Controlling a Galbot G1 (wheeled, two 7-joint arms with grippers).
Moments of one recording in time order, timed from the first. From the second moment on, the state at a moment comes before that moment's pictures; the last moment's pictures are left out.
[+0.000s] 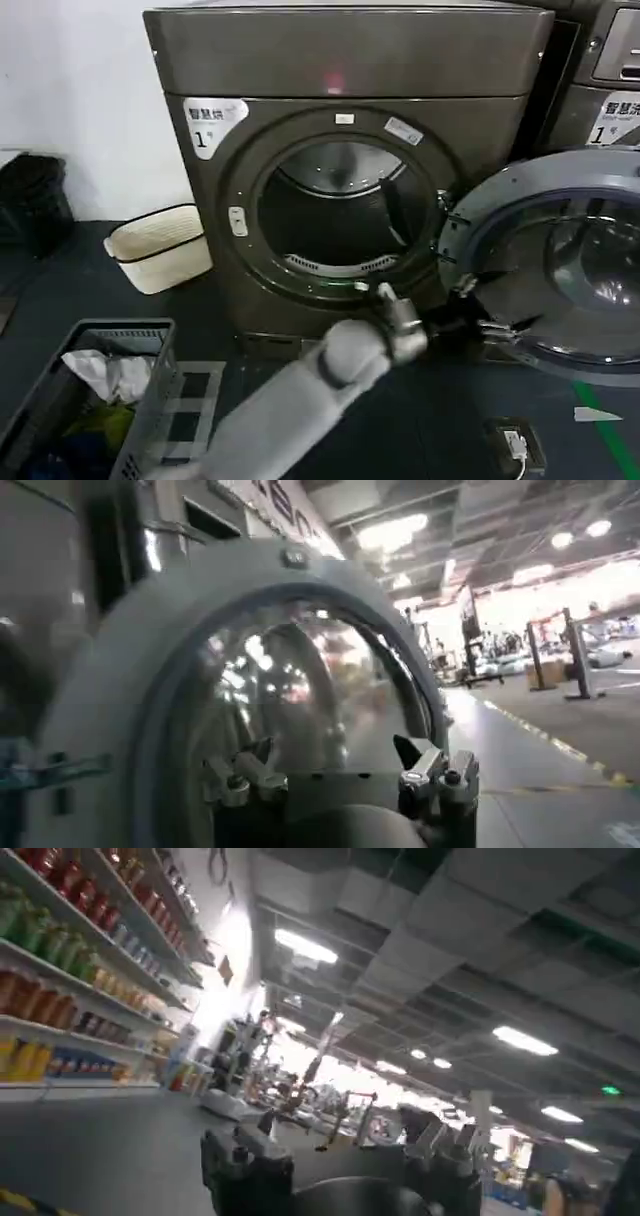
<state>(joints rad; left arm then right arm) 0.47 -1.44 0.36 -1.64 -0.43 0.14 0.35 -1.81 1.61 2.02 1.79 0.35 0.10 0.24</state>
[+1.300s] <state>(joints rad) 1.06 -0.46 -0.26 -2.24 -0.96 0.72 -0.24 -1.81 1.54 1.86 1.78 0.38 0.11 0.22</state>
